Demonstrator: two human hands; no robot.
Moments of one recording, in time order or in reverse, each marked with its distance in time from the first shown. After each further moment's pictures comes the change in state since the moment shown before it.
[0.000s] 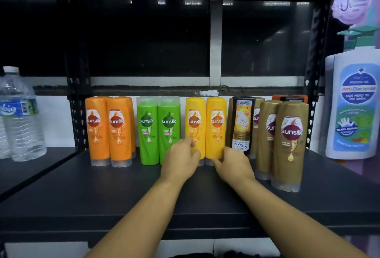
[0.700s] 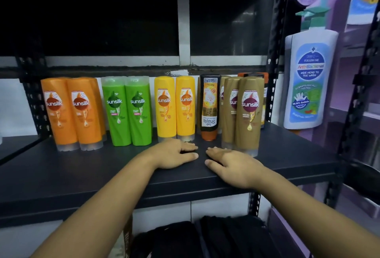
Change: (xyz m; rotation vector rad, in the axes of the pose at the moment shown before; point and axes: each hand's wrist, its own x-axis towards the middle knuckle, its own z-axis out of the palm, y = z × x) left_hand -0.015 0.023 0.008 0.063 -0.783 0.258; right_hand -0.078 0.069 -0.056 -0.255 -0.404 -0.252
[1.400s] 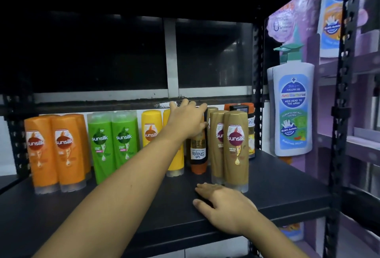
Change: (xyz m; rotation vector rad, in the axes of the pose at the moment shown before) left_hand 0.112 0.097 -0.106 0.636 0.539 -0.056; right_hand -0.005 0.003 -0.004 0.048 0.076 -0.027
